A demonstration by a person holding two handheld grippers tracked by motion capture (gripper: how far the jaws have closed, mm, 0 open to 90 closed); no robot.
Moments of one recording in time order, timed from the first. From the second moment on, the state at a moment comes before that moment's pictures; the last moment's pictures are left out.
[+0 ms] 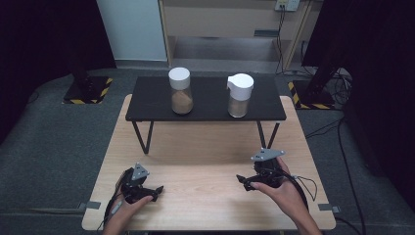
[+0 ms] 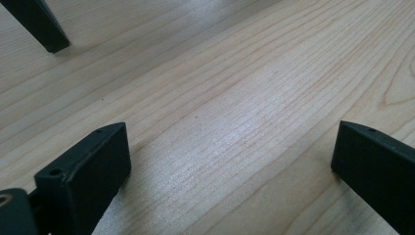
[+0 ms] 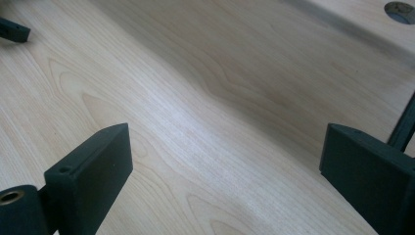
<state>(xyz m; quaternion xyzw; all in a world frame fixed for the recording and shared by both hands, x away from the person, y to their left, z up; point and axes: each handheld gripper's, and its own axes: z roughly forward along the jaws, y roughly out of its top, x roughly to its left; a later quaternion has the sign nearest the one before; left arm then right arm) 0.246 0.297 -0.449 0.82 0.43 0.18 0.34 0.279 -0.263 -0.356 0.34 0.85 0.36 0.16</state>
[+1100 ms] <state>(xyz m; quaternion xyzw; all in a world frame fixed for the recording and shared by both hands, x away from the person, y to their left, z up) 0.246 0.296 -0.449 0.82 0.43 0.18 0.34 0.276 -0.279 -0.419 0.37 0.84 0.37 0.15</state>
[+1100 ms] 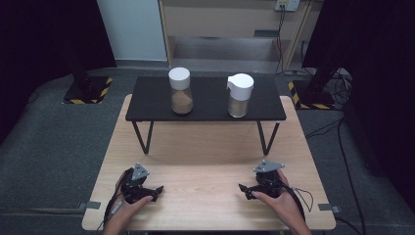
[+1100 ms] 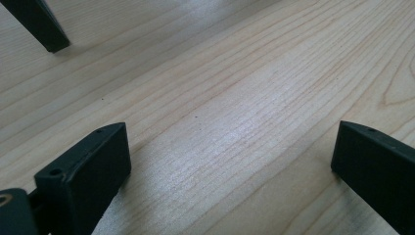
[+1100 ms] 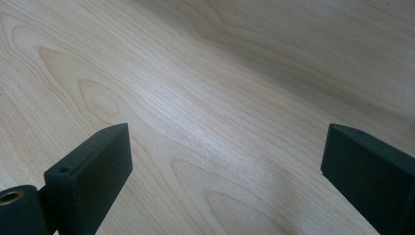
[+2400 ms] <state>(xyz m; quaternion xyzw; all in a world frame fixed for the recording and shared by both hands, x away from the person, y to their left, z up) 0.245 0.296 -0.449 0.82 0.43 0.18 0.34 0.259 -0.286 -0.453 0.34 0.85 0.39 0.14</state>
